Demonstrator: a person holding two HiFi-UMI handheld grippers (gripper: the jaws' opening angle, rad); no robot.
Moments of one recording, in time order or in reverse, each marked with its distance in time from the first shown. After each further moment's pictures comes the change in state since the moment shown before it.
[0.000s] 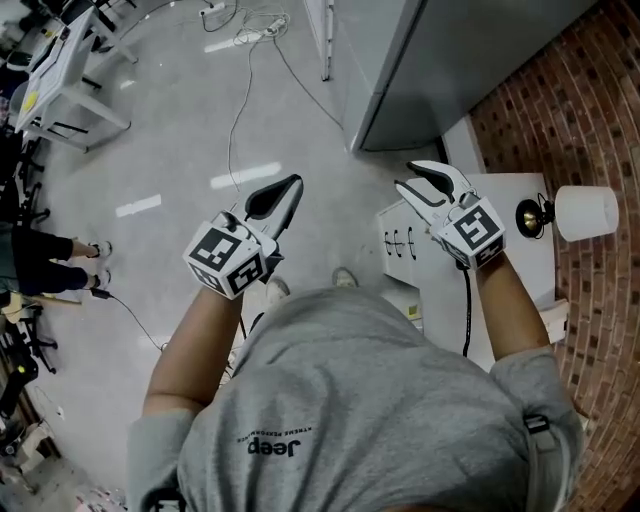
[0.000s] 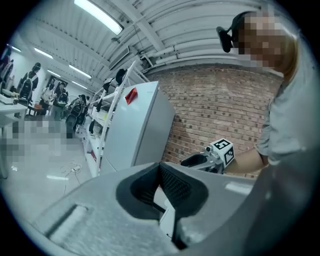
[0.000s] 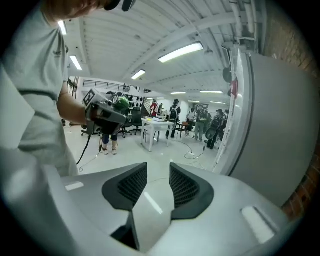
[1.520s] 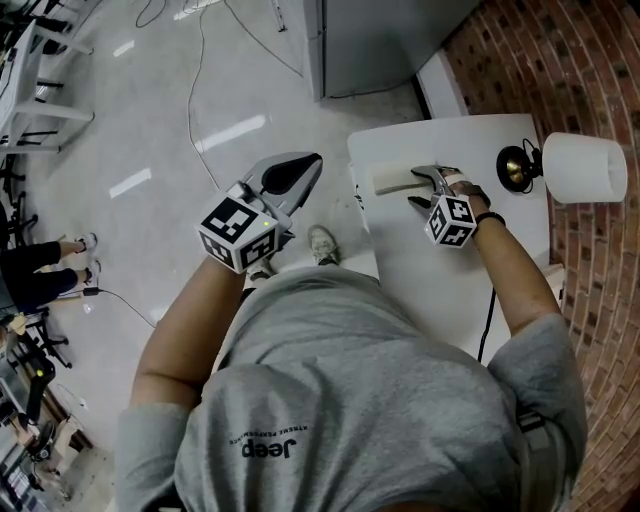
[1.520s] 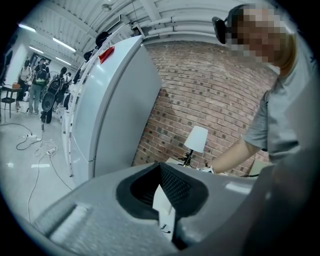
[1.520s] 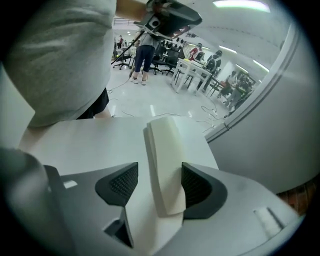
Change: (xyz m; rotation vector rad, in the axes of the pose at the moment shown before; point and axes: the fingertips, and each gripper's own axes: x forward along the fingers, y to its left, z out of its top) left arm 0.173 -0.100 -0.097 -0.026 0.203 -0.176; right arm -0.085 -0.024 -0.358 -0.434 0.654 0.221
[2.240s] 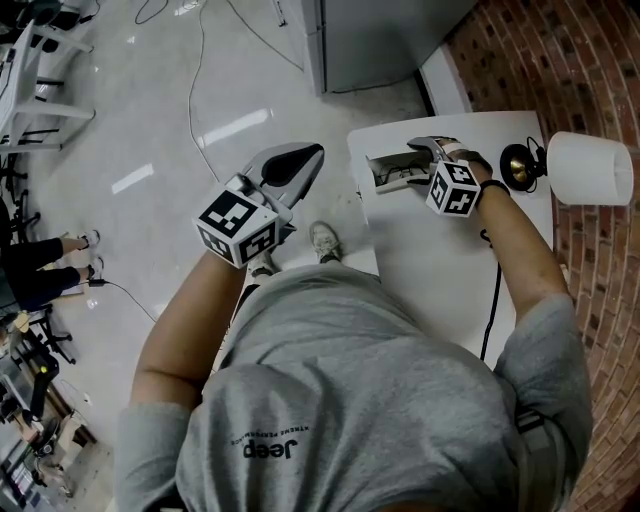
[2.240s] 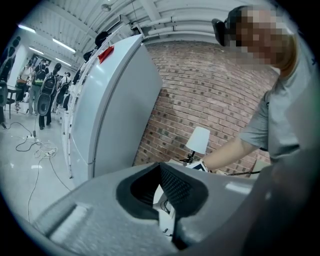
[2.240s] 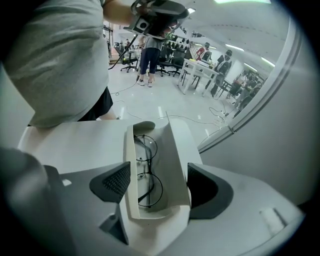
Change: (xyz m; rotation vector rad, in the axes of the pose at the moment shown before) left arm 0.015 0.006 0.008 0.004 -0.007 0.006; right arm 0.008 -0.048 0.010 -0.036 -0.025 0.108
